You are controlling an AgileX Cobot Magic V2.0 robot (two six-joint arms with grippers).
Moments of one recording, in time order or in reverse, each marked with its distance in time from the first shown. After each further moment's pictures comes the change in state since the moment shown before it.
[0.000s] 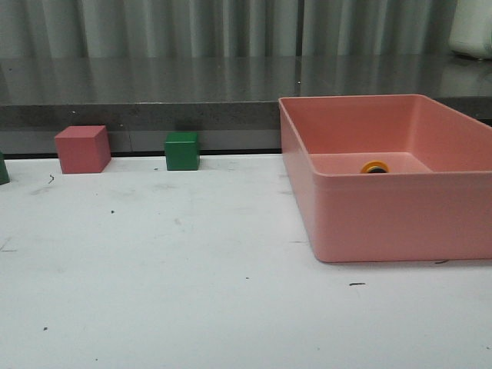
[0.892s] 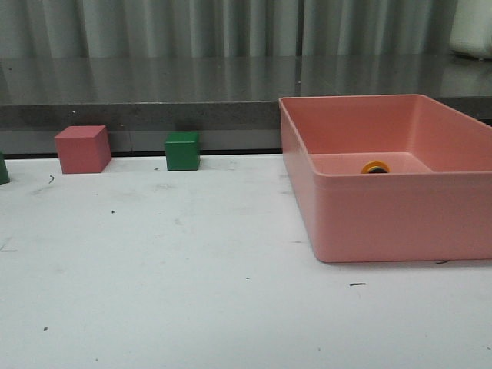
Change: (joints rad) left arm 0.000 0.469 -0.438 -0.056 0.401 -0.024; right arm 0.000 0.417 -0.503 0.000 0.284 0.000
